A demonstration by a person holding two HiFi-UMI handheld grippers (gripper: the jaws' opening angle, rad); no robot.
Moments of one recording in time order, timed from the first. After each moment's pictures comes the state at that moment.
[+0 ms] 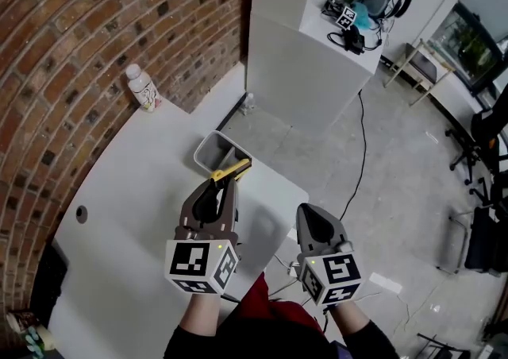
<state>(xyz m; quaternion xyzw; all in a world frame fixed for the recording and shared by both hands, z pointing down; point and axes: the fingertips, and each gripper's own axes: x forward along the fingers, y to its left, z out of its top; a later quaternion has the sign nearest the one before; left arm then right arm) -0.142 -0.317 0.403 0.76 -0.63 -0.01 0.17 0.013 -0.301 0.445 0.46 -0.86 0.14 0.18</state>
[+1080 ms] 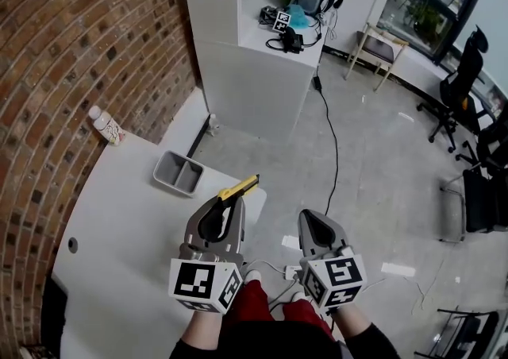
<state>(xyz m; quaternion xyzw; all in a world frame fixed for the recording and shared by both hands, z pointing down) -0.014 -0.284 0.355 0.84 -0.53 -0.01 0.12 0.127 -0.265 0.416 0.55 -0.81 0.15 0.13</state>
